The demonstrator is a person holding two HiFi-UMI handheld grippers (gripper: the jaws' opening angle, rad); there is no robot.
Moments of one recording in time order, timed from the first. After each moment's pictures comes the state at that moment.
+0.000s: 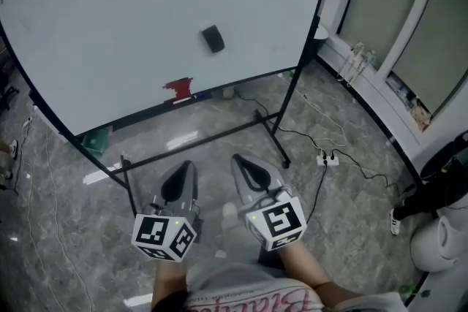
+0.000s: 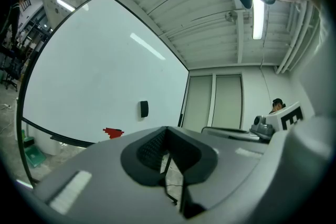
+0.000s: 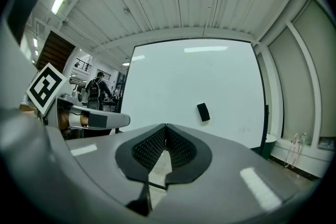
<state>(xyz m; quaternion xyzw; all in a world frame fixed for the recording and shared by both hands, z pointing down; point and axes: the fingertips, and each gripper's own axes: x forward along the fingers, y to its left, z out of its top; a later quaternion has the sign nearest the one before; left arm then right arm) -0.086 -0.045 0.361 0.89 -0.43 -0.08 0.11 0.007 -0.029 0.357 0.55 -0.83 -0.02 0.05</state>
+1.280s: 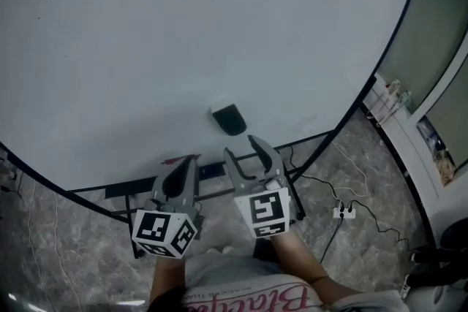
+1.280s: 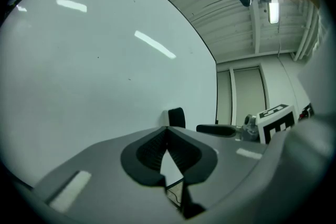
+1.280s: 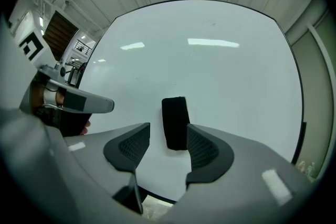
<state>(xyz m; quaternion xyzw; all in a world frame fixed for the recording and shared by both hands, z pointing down) -0.053 -0.322 0.344 0.87 -0.49 -0.08 0.07 0.040 -0.346 0.348 0.54 -0.83 -0.09 0.10</state>
